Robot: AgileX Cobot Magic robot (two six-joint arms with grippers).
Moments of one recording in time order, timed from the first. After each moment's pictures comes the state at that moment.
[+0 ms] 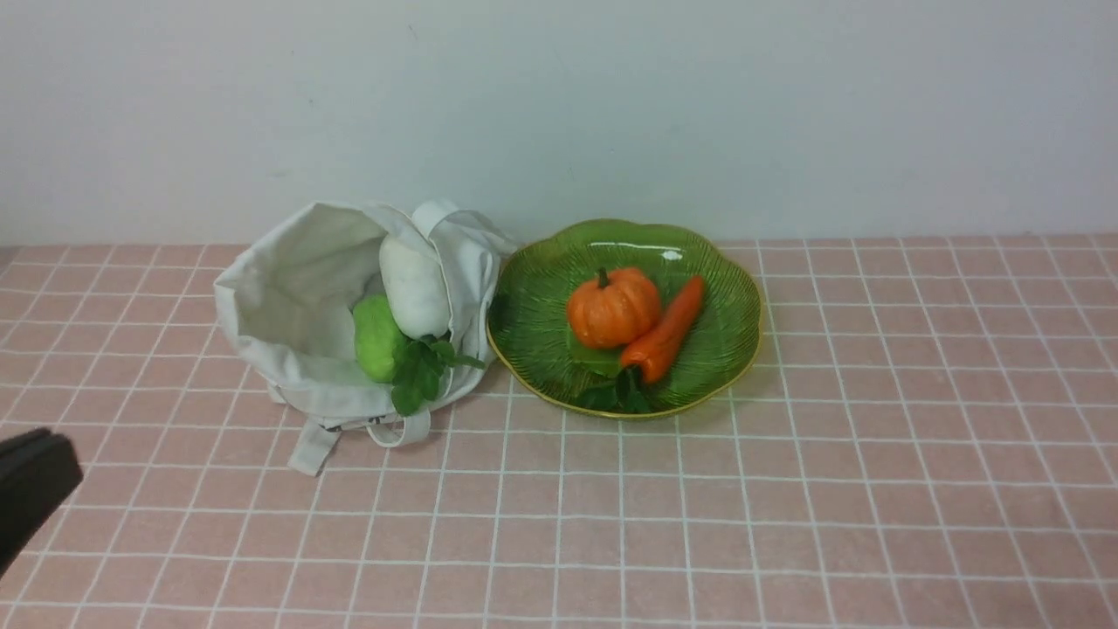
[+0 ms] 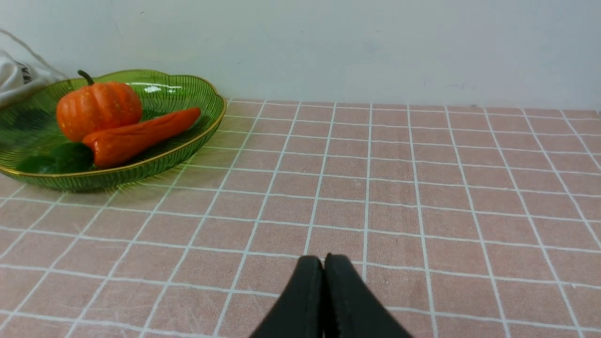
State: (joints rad) right arm 0.07 -0.01 0.03 0.03 0.36 -0.02; left arm -0.60 0.21 -0.46 0.25 0.47 -0.34
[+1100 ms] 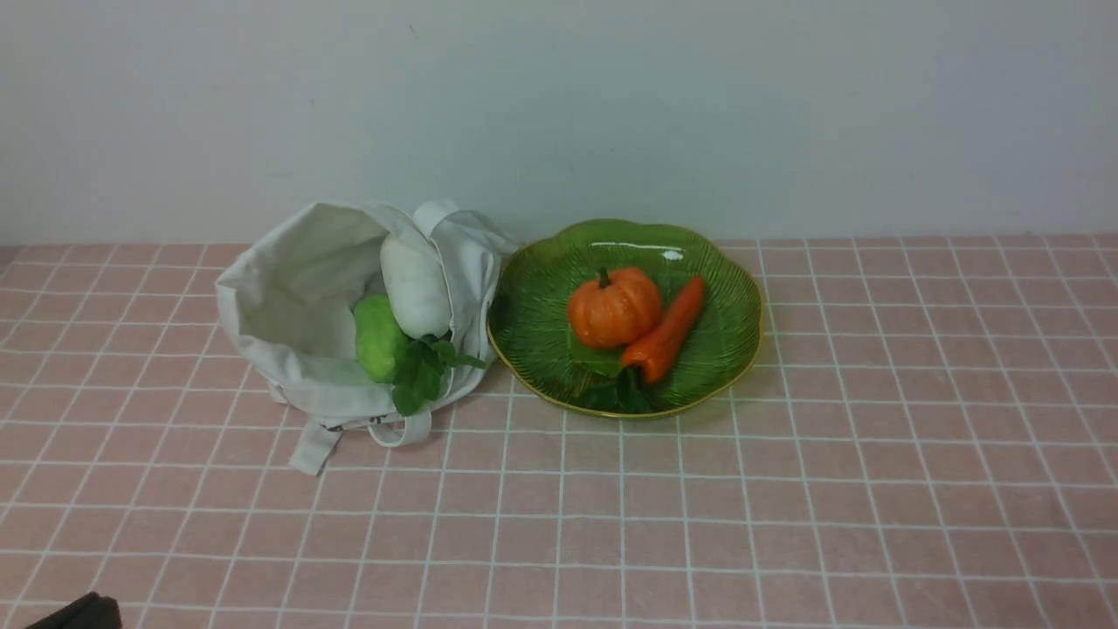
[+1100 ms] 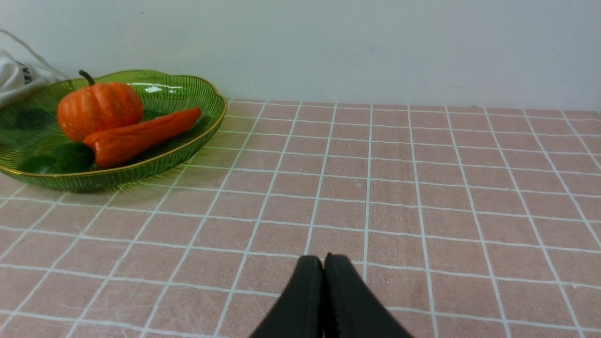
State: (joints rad) right arm 0.07 -0.01 0.03 0.03 0.36 -0.02; left arm -0.38 0.00 -0.11 0.17 0.45 -0.18
